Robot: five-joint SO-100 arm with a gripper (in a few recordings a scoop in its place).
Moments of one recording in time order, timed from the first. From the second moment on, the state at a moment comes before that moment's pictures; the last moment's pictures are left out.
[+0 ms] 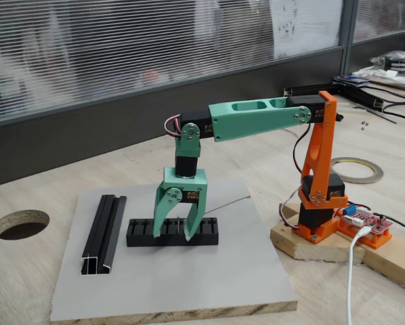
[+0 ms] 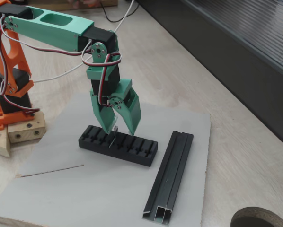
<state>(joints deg) -15.5 86.7 96.1 74.4 96.8</state>
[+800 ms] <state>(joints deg) -15.5 86.7 96.0 74.4 96.8</state>
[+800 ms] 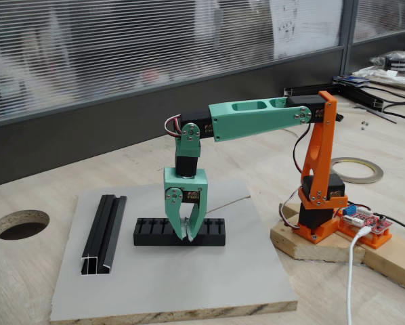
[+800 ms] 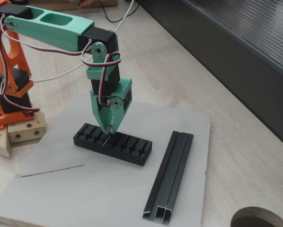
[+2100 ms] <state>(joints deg) -15.5 95.5 95.1 74.5 96.9</state>
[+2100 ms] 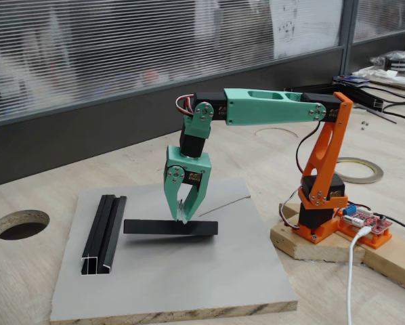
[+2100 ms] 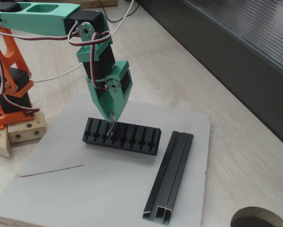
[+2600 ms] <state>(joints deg) -15.5 95.5 95.1 74.4 96.9</state>
